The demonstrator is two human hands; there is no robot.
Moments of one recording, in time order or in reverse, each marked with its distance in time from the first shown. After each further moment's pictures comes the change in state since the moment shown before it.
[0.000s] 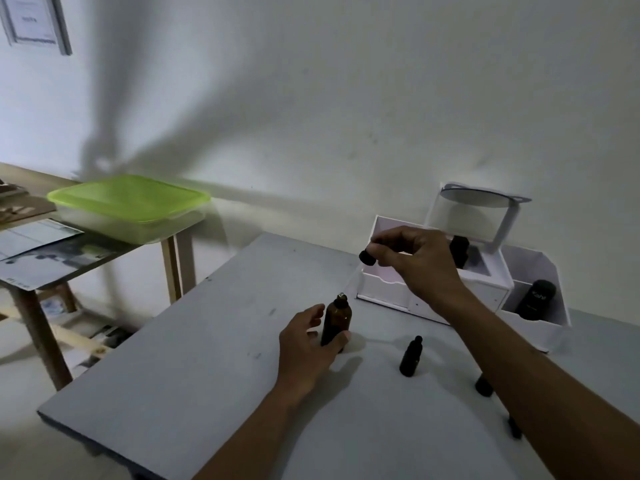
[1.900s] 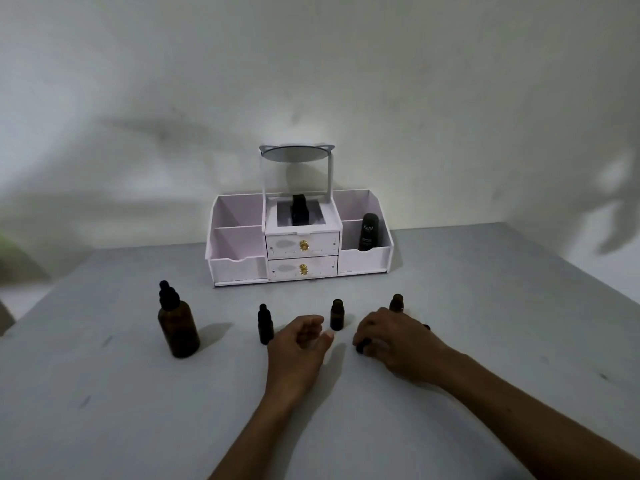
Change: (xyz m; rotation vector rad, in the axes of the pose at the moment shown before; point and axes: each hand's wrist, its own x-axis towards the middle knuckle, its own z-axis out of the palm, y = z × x) left_hand -0.088 0.054 0.159 0.031 -0.473 -0.006; right_hand -0.195 0.127 -0.156 -0.779 -0.459 0.188
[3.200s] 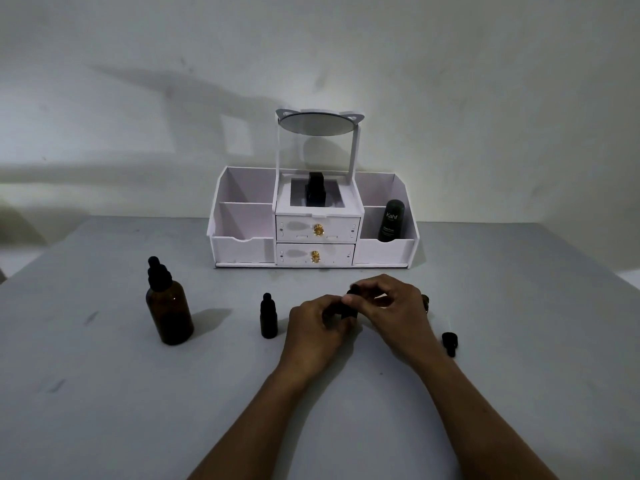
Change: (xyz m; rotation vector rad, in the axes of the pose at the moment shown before) left_hand 0.046 -0.008 0.024 0.190 -0.040 0.190; right_hand 0.066 0.000 0.032 0.679 0.595 0.218
